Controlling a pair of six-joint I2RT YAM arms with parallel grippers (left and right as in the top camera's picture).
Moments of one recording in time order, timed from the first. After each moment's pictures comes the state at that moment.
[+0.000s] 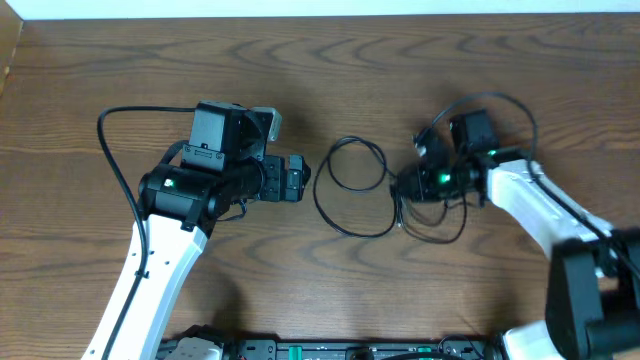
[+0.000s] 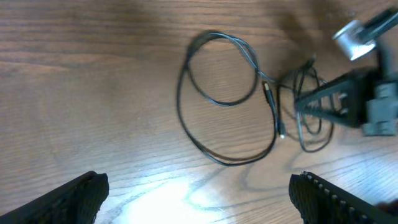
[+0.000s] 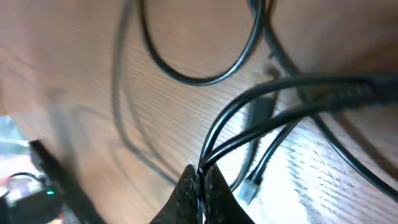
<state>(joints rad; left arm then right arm) -0.27 1.25 1.18 -0.94 0.29 -0.19 0.21 1.66 0.98 -0.57 -0.65 0.15</state>
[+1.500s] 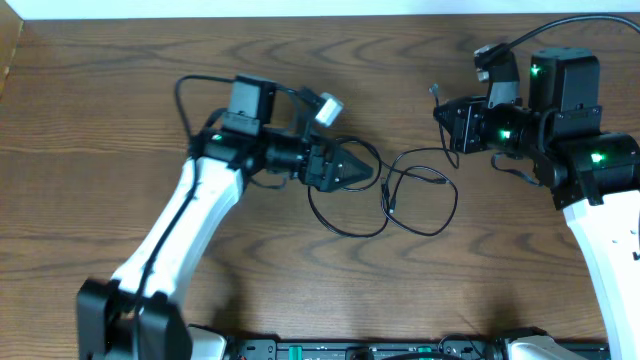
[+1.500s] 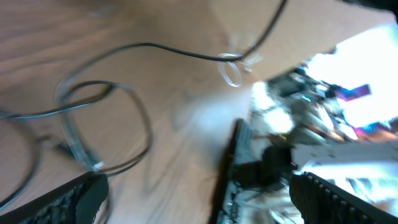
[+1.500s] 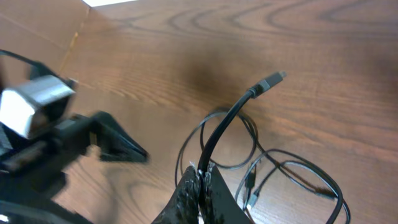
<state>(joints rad) -0.30 1.56 1.18 -0.59 1.14 0.00 0.17 1.33 1.41 -0.82 -0.49 0.23</state>
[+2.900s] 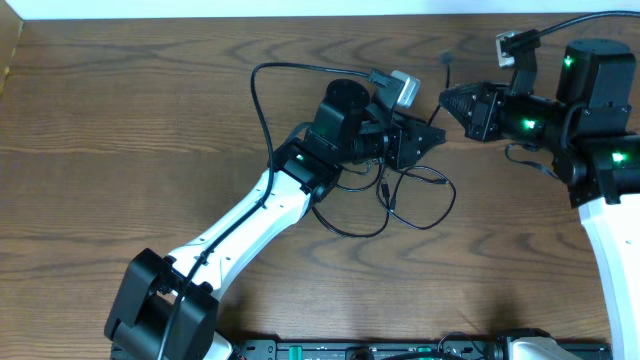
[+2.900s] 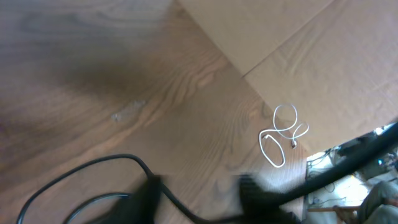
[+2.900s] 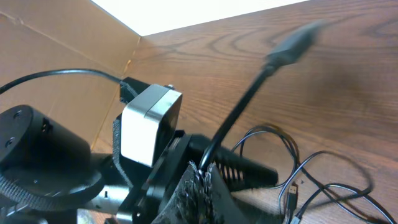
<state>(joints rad) -0.63 1.65 1.18 0.09 0.59 -0.47 0.07 1.31 1.41 -0.74 -0.71 0.33</state>
